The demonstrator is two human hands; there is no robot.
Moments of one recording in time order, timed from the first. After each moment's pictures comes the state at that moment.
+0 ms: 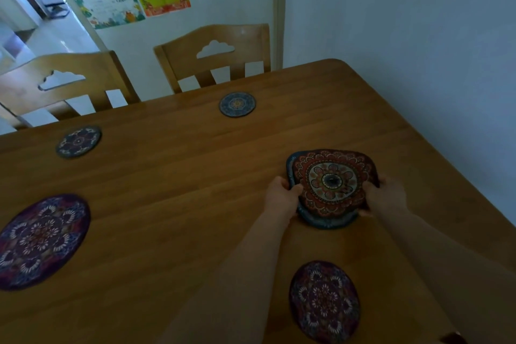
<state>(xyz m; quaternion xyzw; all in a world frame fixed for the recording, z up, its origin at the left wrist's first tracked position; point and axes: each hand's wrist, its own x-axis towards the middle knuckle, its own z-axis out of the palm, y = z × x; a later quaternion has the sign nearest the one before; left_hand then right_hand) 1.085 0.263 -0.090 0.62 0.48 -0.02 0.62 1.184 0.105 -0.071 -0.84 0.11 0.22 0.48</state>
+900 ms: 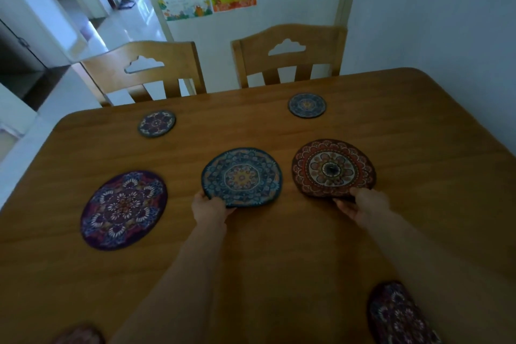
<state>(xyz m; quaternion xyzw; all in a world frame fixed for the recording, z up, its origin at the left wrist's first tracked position) 0.903 0.456 -0.094 0.31 0.66 0.28 0.63 1.102 0.268 -0.077 -0.65 0.24 0.35 0.63</state>
